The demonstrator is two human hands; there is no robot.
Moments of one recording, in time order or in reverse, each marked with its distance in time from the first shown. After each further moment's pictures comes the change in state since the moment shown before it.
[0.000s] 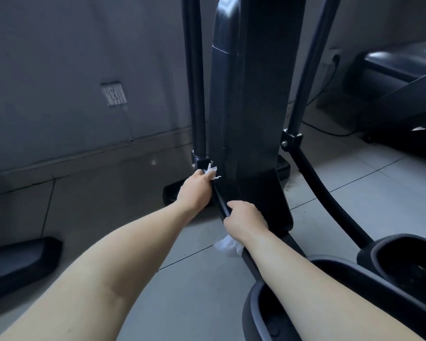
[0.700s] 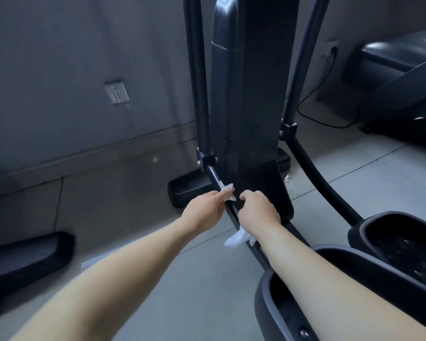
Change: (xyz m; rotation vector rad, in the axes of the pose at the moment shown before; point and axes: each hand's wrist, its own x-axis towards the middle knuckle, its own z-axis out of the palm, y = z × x) left_hand -0.078 0.012 0.001 -0.074 -0.168 0.234; right_hand -0.028 0.012 -0.008 -0.032 0.111 0.009
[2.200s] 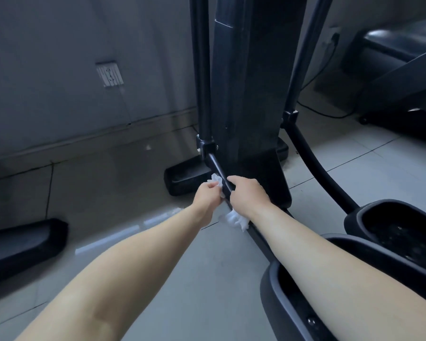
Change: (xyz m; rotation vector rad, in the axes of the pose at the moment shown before) left_hand 0.019 -0.010 0.030 -1.031 -0.011 -0.755; right_hand 0.016 -0.018 0.010 0.023 -0.075 -0.103
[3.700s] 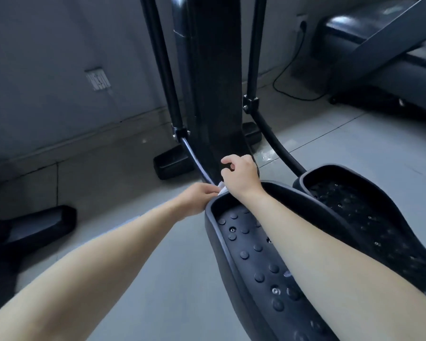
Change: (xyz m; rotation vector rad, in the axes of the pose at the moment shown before) left_hand -0.196 0.040 0.046 0.649 -0.303 0.181; right_hand -0.120 0.055 -0.056 0.408 0.242 -0.040
